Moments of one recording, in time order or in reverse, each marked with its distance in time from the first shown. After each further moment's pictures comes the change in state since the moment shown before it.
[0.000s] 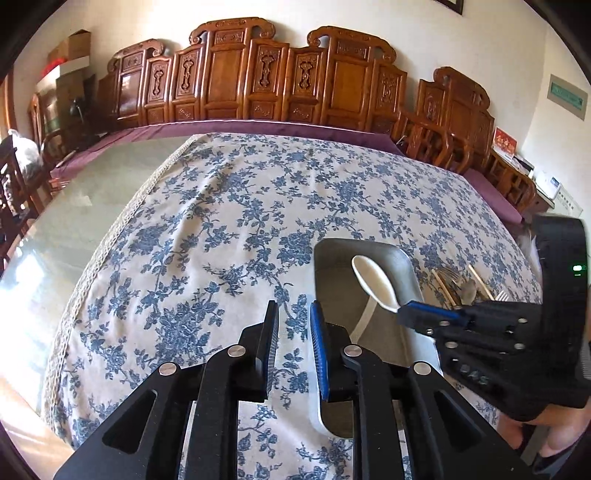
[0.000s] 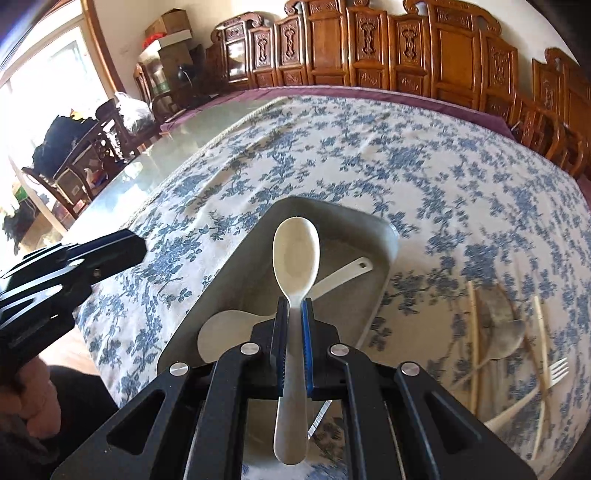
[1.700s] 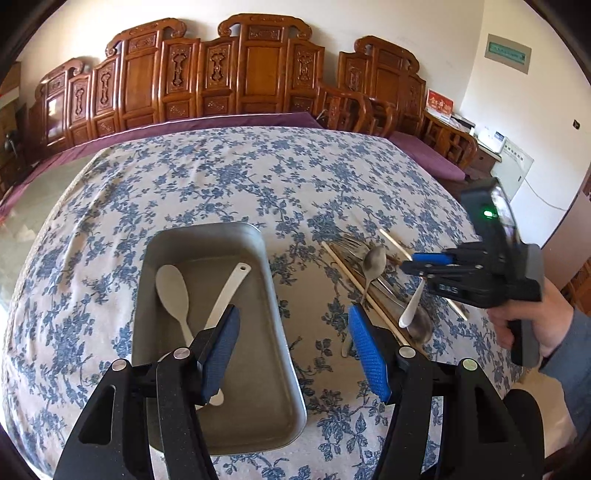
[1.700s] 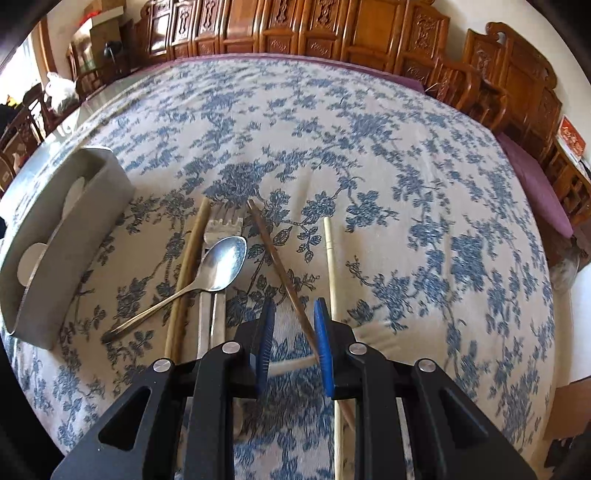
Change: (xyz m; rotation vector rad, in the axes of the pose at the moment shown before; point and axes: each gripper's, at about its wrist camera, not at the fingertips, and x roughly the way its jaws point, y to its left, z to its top) left arm 0.025 -0.128 -0.019 0.178 0.043 -0.196; right arm -0.023 -0.205 -0.050 0.017 0.130 -0.293
